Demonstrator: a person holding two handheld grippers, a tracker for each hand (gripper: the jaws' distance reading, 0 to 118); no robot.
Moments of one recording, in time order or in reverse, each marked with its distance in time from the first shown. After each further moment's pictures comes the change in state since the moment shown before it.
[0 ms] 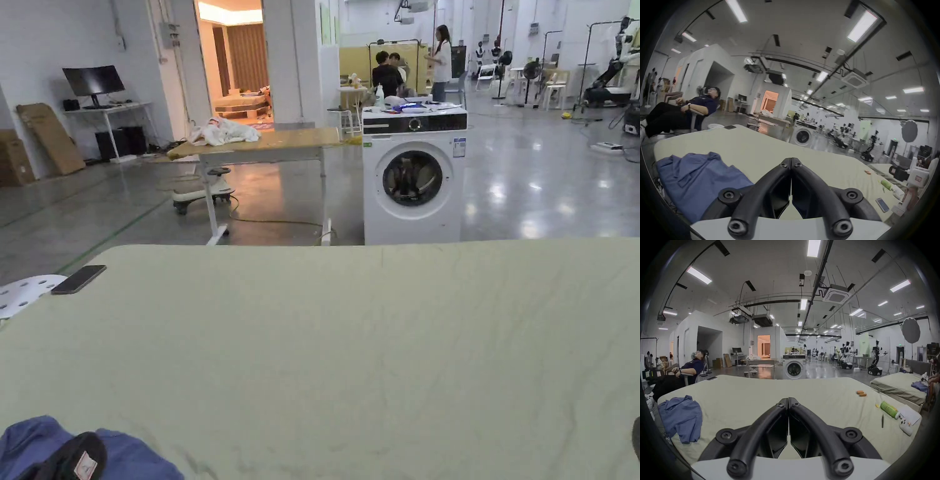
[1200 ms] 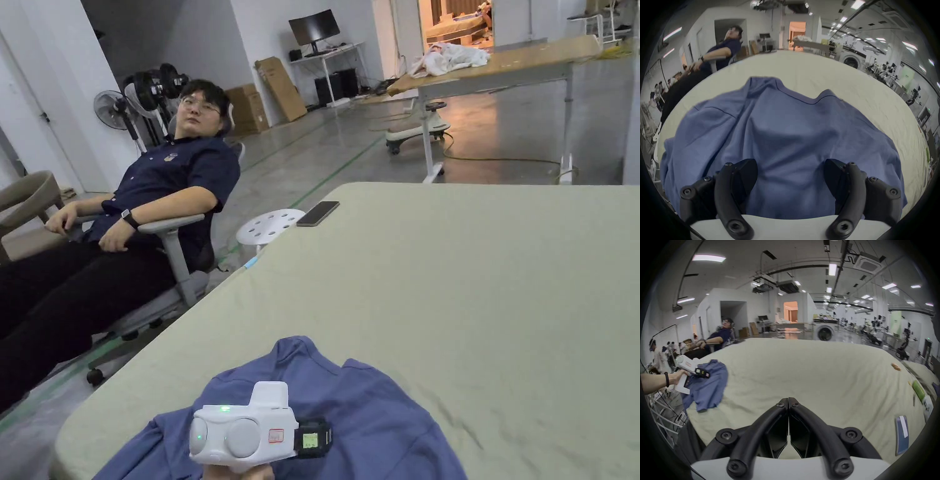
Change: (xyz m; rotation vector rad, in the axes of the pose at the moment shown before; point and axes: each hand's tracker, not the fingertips) left arm -0.241 -0.093 -0.203 -0.779 0.377 -0.117; right arm -0.064 -0.072 -0.033 -0.379 0.246 0.041
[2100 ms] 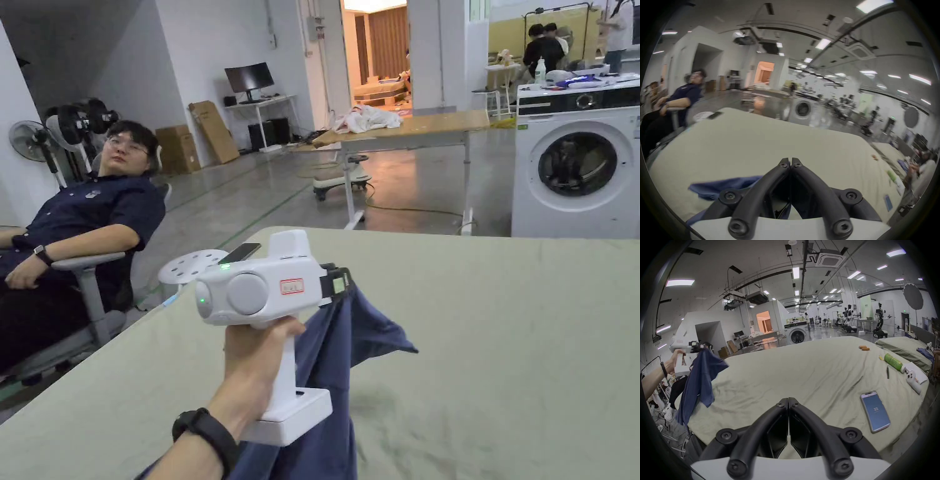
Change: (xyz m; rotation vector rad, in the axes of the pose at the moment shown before) left arm 0.235 0.142 0.160 0.431 -0.478 -0.104; right arm 0.074 -0.029 0.110 0.100 -0.144 -0.237
